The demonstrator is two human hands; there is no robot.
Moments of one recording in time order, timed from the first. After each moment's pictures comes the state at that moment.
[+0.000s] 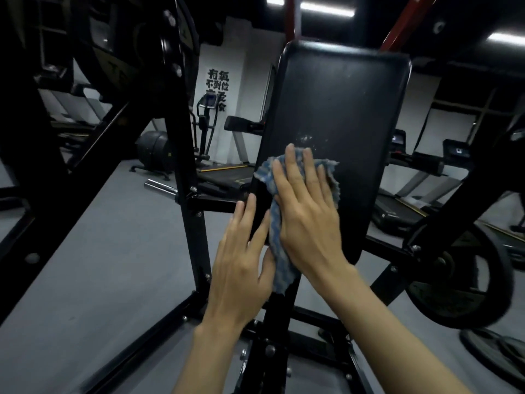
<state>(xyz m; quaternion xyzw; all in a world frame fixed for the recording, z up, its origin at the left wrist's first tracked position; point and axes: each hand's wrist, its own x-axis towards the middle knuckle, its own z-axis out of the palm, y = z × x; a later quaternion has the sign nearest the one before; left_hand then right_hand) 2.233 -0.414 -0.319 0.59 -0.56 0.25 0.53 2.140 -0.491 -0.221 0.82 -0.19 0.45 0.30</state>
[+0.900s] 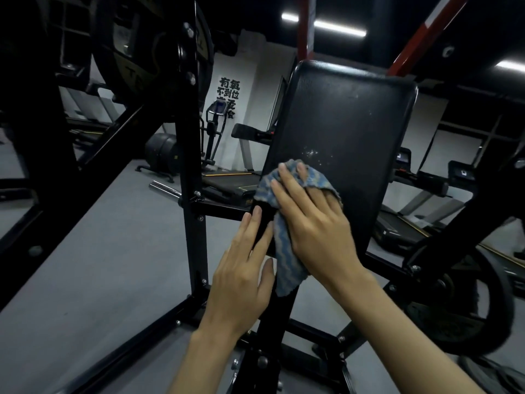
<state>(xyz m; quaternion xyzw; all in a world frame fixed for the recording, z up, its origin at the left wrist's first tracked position) 2.232 -0.416 -0.322 0.58 -0.56 0.26 0.54 2.122 -0.506 -0.209 0.83 -0.12 0.40 0.37</state>
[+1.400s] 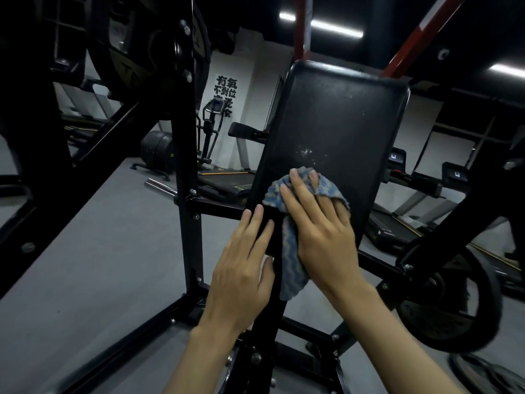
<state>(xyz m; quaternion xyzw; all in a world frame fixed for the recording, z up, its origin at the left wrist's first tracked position) 2.222 -0.418 -0.318 0.59 -0.55 0.27 0.52 2.107 -0.508 -0.222 0.81 -0.15 0.43 0.35</state>
